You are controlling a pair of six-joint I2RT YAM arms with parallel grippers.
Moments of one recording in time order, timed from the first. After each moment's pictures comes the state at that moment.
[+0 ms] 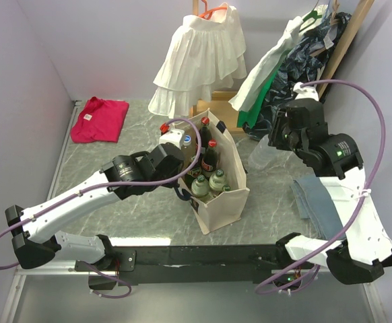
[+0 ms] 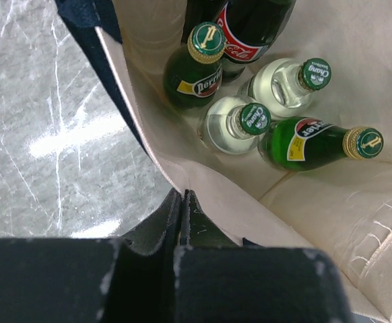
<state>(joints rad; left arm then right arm) -1.04 1.25 1.37 -0.94 -0.43 -0.62 0.44 1.17 1.69 -1.16 0.37 0.40</state>
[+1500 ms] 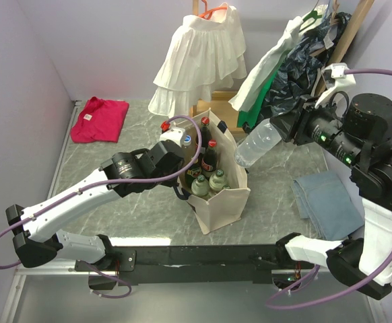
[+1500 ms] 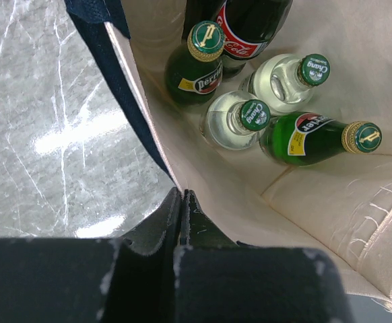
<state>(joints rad) -1.04 1.27 1.43 -0.99 -0.41 -0.61 0.44 1.17 2.15 -1.21 -0.01 0.24</state>
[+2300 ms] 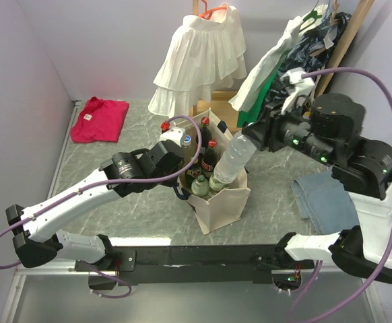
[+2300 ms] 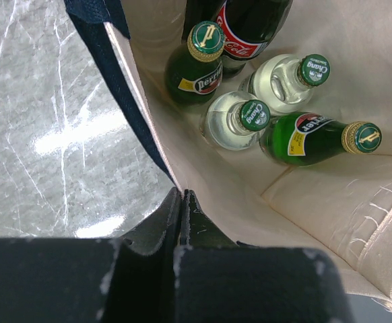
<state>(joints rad) -1.04 1.27 1.43 -0.99 -0.41 -0.61 0.70 1.21 2.12 -1.18 0.04 0.26</state>
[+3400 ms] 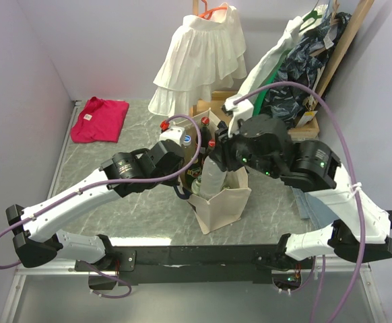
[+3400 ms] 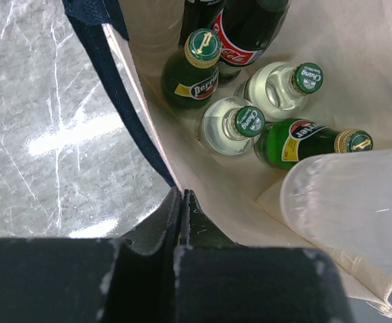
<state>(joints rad) -1.04 1.27 1.42 -0.97 -0.42 -0.63 1.07 1.28 1.90 -1.12 0.34 0.33</state>
